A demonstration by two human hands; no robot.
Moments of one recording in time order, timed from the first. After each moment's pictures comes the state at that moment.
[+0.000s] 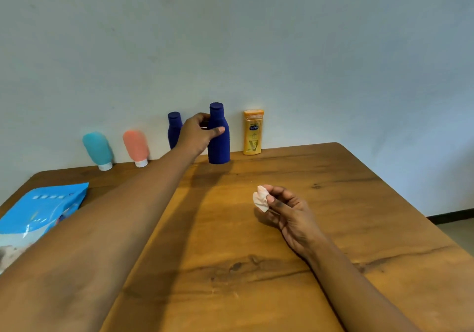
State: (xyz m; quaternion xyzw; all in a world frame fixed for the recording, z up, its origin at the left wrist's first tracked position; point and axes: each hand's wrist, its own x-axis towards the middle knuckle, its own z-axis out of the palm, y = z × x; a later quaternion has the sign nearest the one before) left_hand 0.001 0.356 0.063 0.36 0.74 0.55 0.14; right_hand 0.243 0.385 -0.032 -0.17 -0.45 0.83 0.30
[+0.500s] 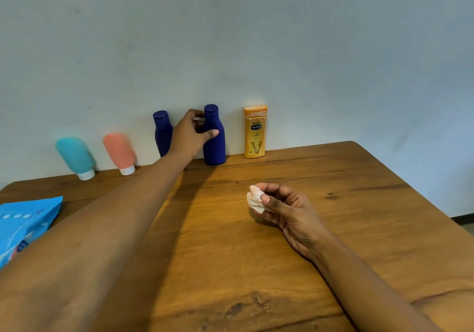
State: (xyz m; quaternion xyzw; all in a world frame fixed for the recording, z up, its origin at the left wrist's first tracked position) left_hand -0.045 0.402 0.026 0.38 0.77 0.51 0.06; right_hand 0.209 0.425 -0.032 -0.17 -0.48 0.82 0.25
